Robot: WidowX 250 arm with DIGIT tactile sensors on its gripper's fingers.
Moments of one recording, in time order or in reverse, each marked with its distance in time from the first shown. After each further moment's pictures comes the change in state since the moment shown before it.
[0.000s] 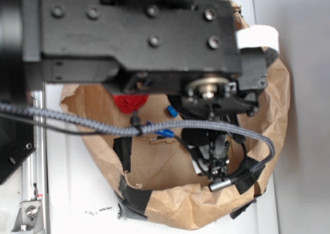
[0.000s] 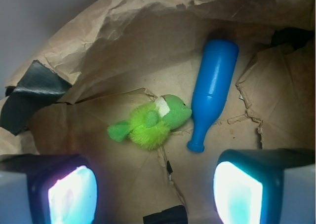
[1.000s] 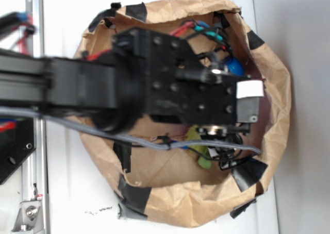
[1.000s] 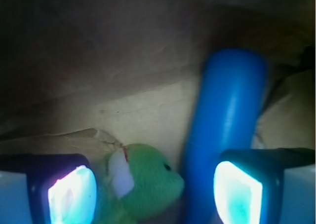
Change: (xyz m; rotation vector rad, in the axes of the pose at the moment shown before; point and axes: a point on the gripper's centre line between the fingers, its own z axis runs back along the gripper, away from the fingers) arm 0.031 0.012 -0.089 0.126 -0.109 -0.064
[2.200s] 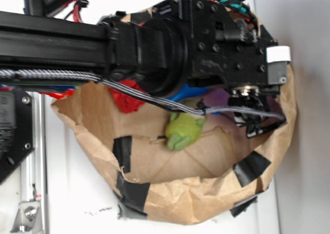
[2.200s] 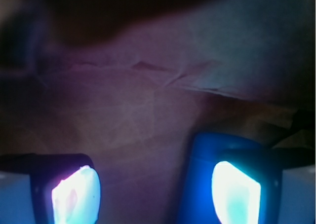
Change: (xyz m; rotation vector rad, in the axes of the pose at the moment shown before) arm 0.029 0.036 -0.014 0.028 -0.052 0.058
